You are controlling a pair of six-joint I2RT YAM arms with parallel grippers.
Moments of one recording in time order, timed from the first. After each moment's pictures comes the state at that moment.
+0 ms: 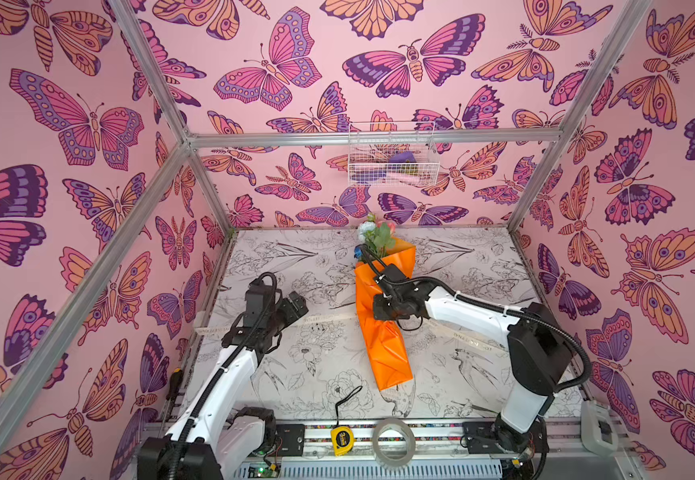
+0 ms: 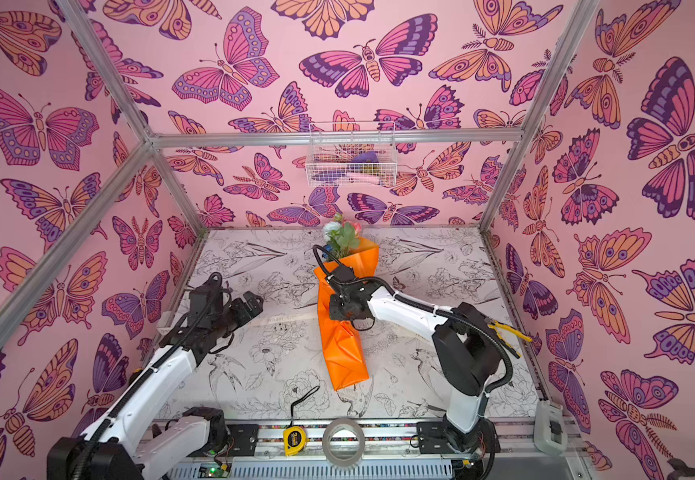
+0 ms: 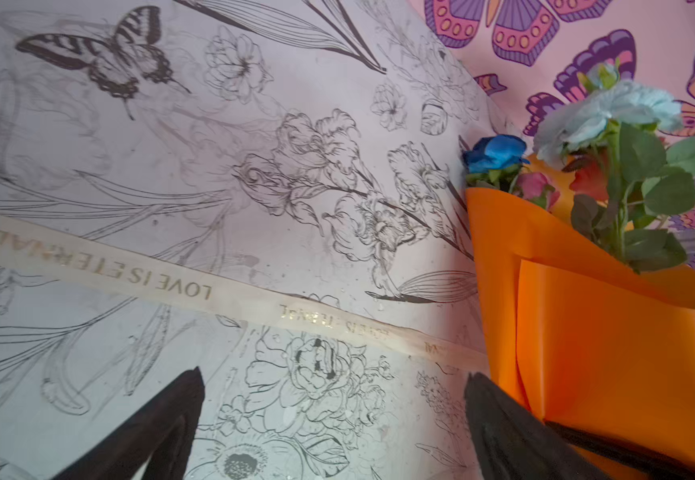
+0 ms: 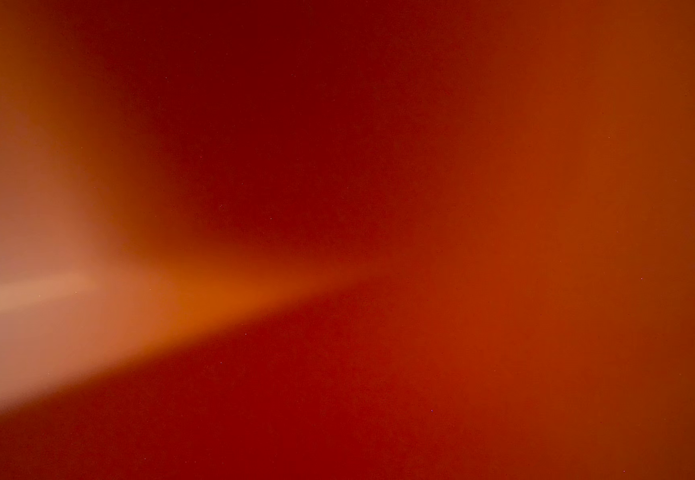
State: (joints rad) left arm -0.08 1.01 0.65 -0.39 0.09 -0.68; right arm 0.78 1.81 1.31 -0.56 0.02 0.74
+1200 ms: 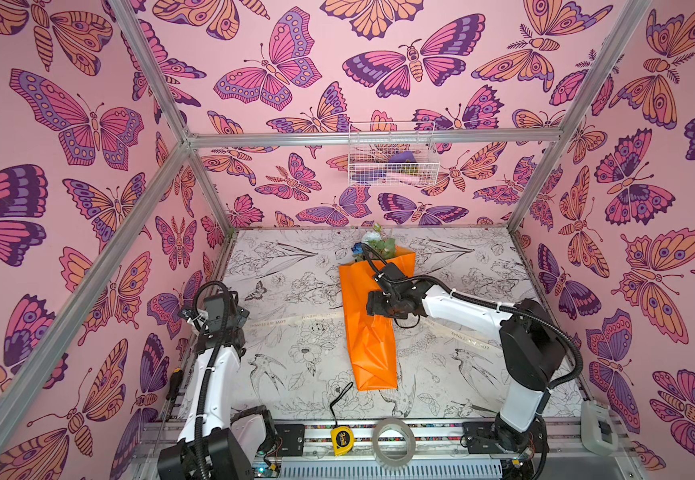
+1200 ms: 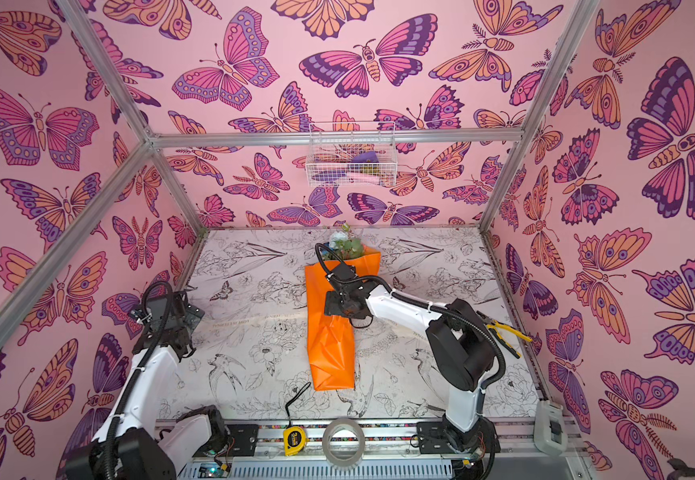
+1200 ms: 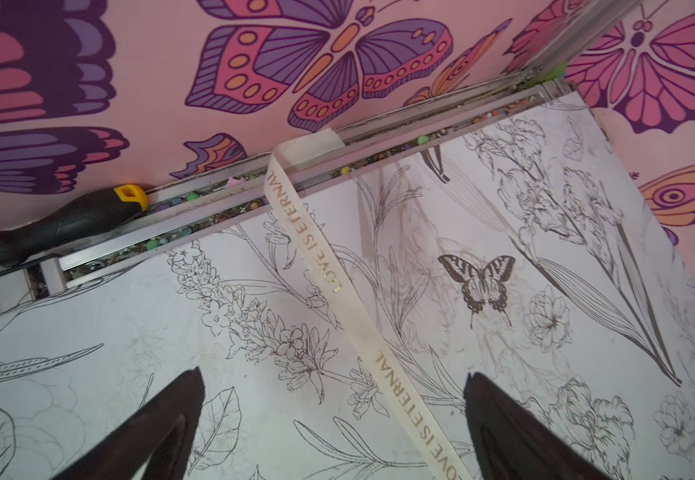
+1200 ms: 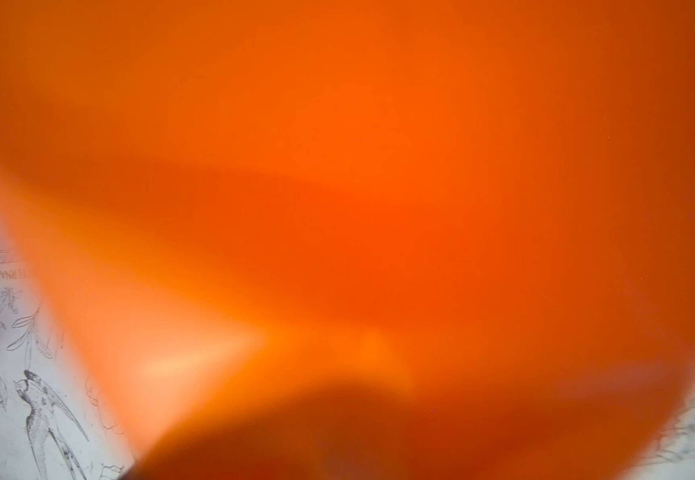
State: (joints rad) left arm 0.31 1.03 0.66 -0.47 -0.35 -0.77; right arm 0.76 1.82 1.31 -0.53 0.05 0.78
